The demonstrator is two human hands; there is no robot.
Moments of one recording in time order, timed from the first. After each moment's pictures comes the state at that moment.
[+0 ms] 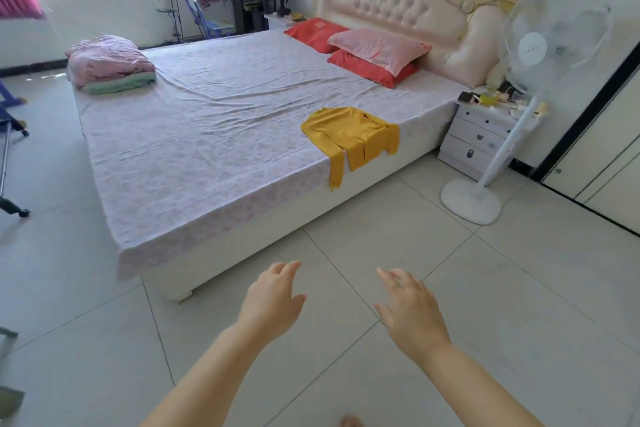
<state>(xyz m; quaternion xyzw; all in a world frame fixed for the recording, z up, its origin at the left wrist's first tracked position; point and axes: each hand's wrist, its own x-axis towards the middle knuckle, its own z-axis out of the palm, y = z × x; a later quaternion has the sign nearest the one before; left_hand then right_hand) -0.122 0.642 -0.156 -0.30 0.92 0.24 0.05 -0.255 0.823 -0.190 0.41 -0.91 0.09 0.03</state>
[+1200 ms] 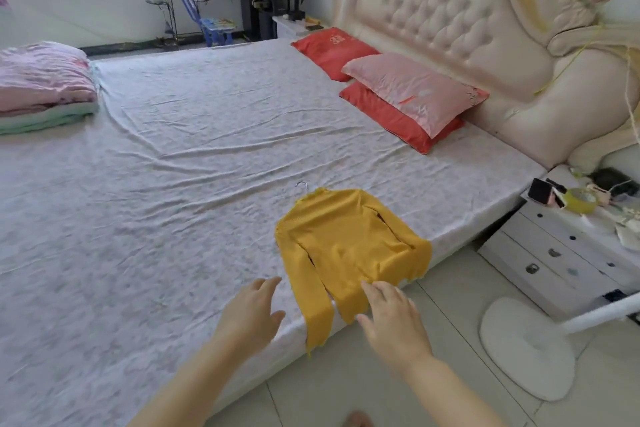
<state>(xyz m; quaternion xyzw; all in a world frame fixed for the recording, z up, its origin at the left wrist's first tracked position) -0.727 0.216 -0.176 -0.36 0.90 0.25 0.08 -0.881 0.382 -0.190 0.44 -0.89 0.08 -0.13</state>
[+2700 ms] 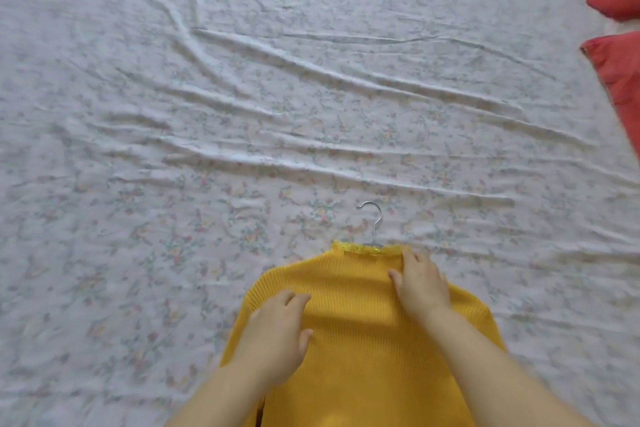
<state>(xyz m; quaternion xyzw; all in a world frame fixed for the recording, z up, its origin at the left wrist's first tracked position) -1.053 -0.036 -0.477 -0.57 0.74 0.35 0.11 -1.290 -0.064 -0.529 0.55 -0.80 -0.11 -0.23</state>
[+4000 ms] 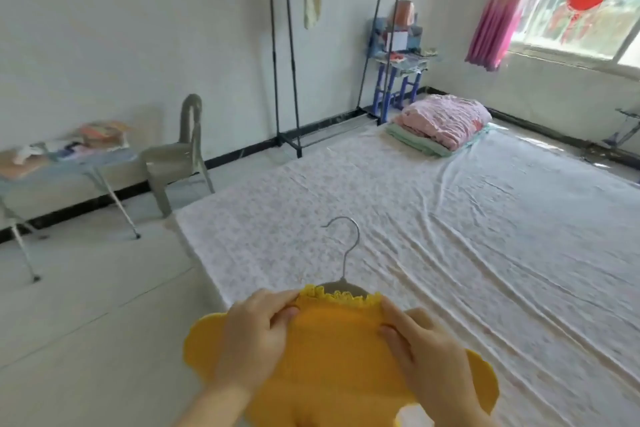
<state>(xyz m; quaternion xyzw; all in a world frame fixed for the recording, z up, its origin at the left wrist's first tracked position) -0.865 0.221 -0.130 -0.78 0.45 0.05 -0.43 -1.067 0.093 -0.129 0.90 -0.32 0.28 -0.12</state>
